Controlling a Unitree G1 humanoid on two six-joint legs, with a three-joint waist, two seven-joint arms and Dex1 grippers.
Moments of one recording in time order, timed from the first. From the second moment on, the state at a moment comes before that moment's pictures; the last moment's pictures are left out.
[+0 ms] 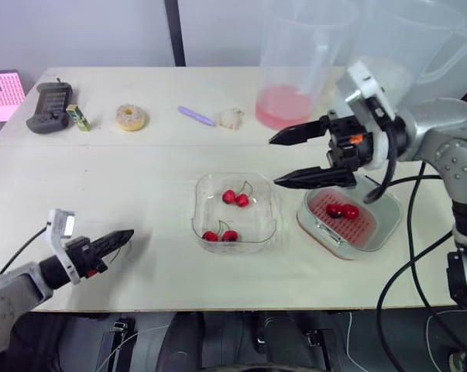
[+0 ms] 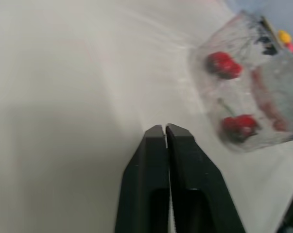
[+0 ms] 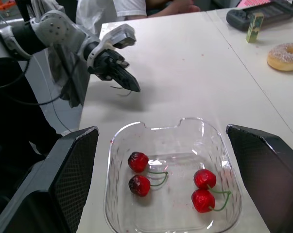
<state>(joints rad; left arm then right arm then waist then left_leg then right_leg) 0.18 0.68 0.54 -0.20 -0.95 0.94 -0.75 -0.91 -0.87 0.09 -0.16 0.76 0.89 1.24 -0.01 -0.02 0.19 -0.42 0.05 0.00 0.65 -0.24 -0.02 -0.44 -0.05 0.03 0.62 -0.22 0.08</state>
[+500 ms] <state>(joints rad) 0.14 0.89 0.68 -0.05 -0.82 0.72 -0.88 -0.92 -0.92 0.07 -0.17 0.74 0.93 1.24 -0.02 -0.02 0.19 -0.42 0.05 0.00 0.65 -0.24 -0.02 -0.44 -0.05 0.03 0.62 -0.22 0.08</state>
